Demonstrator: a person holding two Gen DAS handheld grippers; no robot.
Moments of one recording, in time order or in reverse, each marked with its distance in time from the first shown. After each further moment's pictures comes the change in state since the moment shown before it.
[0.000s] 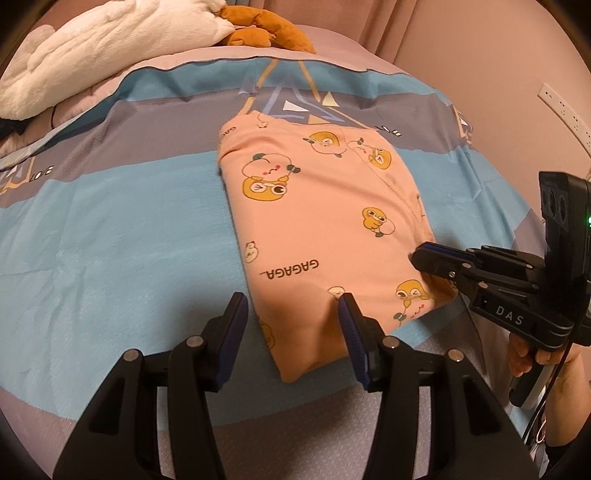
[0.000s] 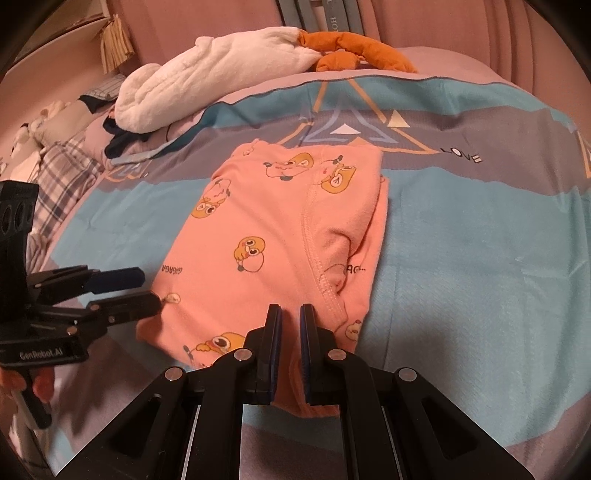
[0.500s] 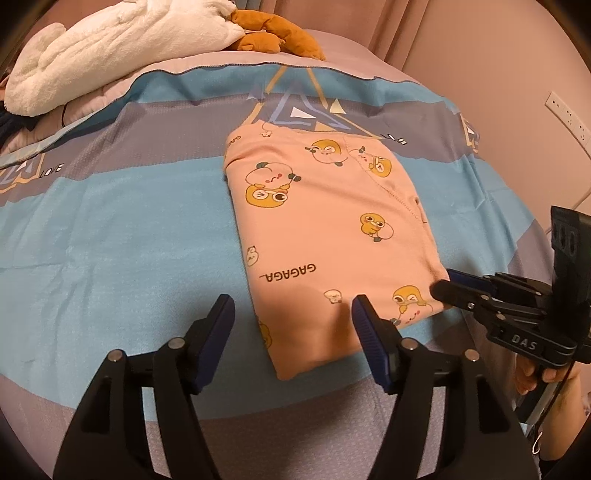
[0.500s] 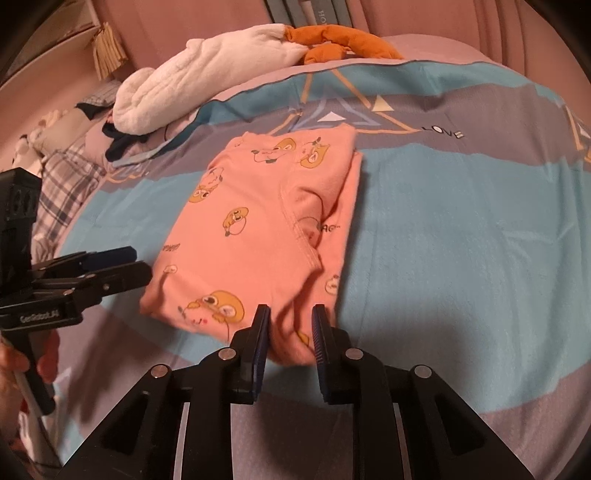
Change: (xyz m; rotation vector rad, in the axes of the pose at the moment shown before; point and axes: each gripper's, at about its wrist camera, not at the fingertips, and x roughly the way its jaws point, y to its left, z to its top) left arm -0.005 -0.006 0.003 -0.027 -0.014 0.029; right arm -0.018 -0.014 -0.018 0.061 0.024 0.025
